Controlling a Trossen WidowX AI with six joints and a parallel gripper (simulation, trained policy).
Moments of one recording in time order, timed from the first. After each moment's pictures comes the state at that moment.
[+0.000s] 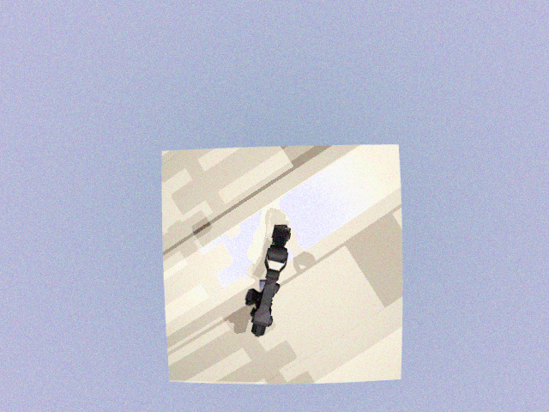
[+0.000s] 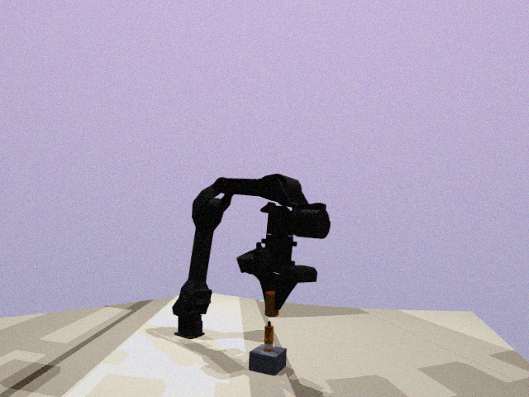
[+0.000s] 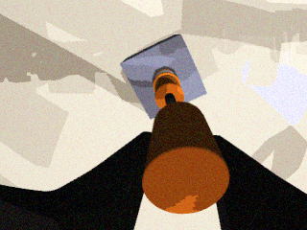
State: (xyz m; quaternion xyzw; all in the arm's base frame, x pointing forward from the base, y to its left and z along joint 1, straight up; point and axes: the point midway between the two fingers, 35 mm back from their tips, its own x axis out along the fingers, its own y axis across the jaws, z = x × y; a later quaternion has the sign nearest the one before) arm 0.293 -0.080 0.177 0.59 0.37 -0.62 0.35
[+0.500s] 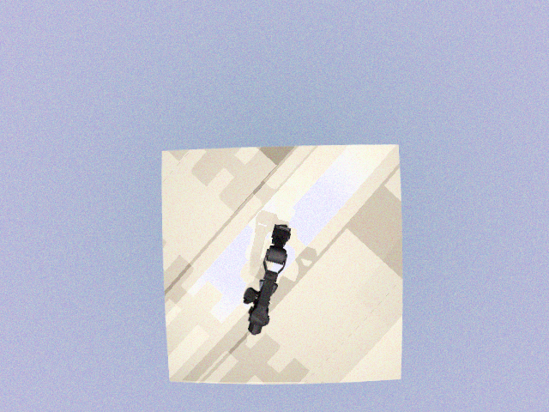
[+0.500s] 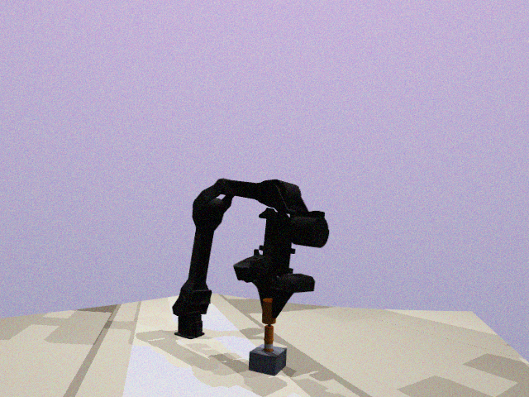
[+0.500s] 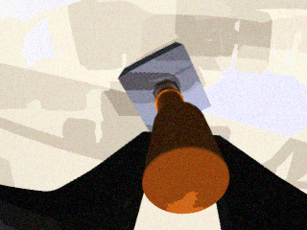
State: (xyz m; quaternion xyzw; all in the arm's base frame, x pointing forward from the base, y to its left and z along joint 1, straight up) arm 0.292 -0.089 0.162 0.59 0.38 -0.63 0.34
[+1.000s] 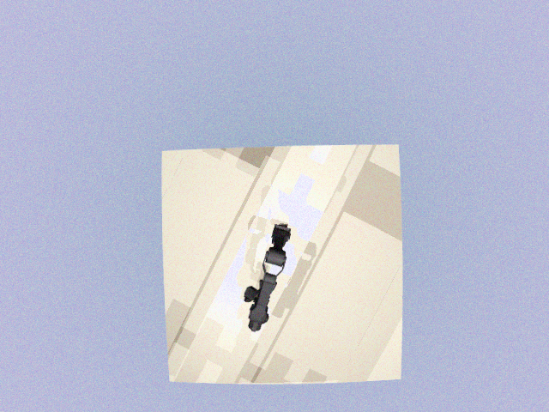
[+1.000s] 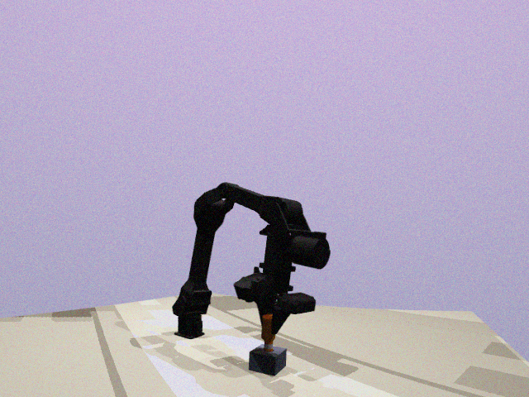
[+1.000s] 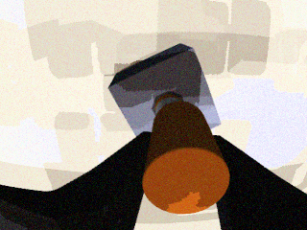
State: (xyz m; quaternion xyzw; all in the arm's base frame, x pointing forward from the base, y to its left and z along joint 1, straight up) arm 0.293 -0.090 0.126 0.58 0.40 -0.62 0.34
